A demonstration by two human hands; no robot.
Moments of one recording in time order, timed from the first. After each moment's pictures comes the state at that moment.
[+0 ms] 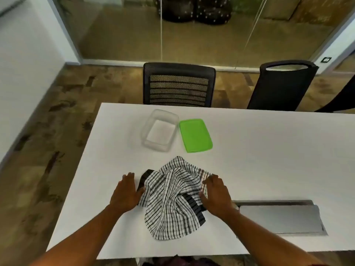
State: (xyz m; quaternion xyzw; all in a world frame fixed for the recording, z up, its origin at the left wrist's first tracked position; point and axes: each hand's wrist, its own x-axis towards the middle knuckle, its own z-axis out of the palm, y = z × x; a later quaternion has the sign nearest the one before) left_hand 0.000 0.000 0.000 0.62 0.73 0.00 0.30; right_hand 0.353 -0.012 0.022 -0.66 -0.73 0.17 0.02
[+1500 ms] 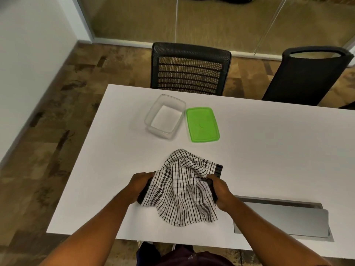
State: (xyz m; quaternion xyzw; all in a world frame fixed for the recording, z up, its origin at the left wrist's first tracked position) left_hand 0.058 0.001 -0.006 0.18 0.71 0.25 0.63; right_hand 0.361 0.012 0.008 -0.69 -0.12 0.66 0.26
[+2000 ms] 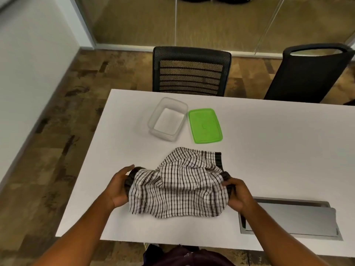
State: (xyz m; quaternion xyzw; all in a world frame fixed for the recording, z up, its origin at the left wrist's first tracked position) left_hand -0.014 -0.010 0.032 0.01 0.52 0.35 0.78; right_hand 0.400 0.006 0.016 -0.50 -0.01 0.79 0.37
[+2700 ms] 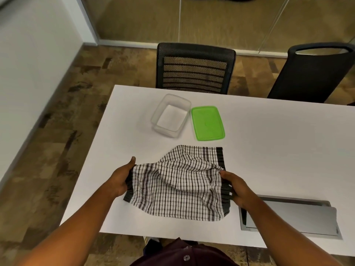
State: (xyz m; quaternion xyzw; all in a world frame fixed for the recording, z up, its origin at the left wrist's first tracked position) left_hand -0.019 0.000 0.028 0.06 0.66 0.33 0.67; right_hand 0.400 0.011 0.010 -0.68 -0.15 0.66 0.27
